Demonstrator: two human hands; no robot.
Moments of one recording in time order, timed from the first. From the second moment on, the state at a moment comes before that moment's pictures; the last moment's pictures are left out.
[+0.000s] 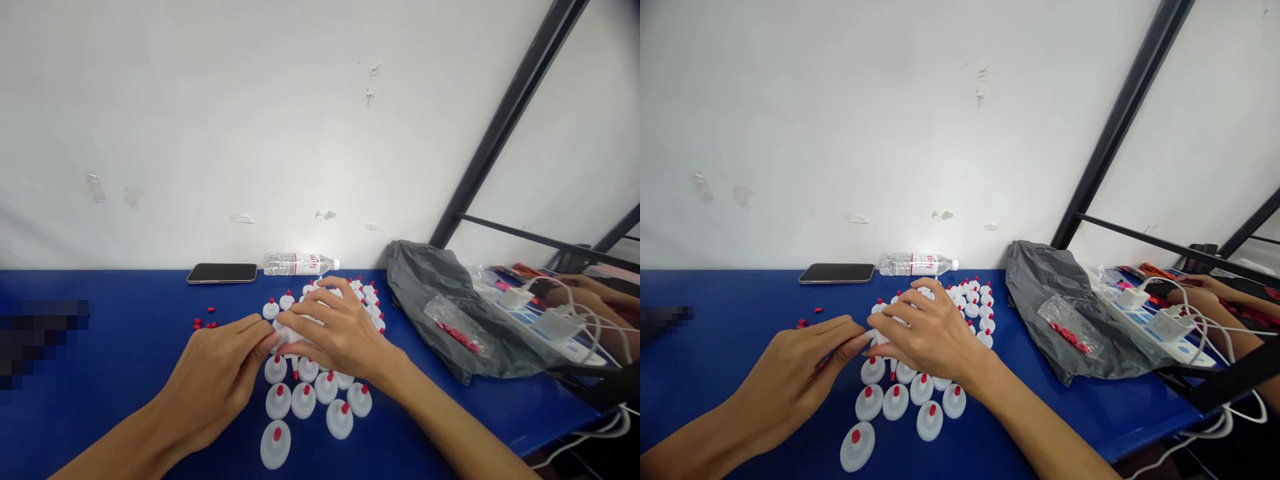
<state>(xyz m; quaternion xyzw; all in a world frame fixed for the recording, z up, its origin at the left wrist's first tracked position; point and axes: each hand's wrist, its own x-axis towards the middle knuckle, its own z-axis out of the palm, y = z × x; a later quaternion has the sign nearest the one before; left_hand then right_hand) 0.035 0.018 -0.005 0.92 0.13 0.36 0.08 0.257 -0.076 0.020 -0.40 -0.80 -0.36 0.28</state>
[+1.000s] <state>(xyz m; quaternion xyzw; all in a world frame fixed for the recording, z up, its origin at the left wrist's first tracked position) 0.025 0.034 -0.002 0.96 0.06 0.26 0.07 0.324 -0.060 0.010 -0.69 -0.66 -0.19 0.22</state>
